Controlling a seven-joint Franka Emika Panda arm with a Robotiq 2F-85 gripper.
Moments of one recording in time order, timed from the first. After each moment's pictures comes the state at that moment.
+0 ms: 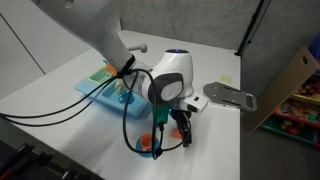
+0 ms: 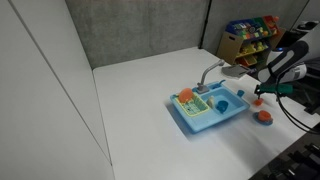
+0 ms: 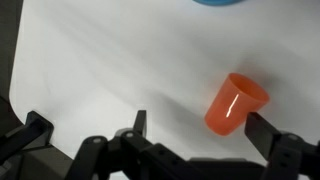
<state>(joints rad) -0.12 0.91 -0.44 -1.86 0.09 2.61 0.57</state>
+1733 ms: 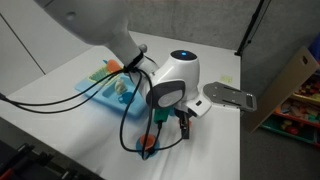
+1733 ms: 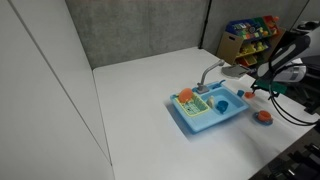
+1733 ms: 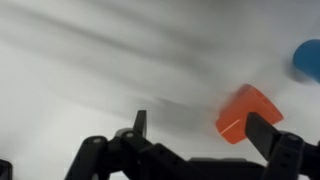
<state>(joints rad) -0.24 0.90 -0.32 -1.85 0.29 2.75 0.56</state>
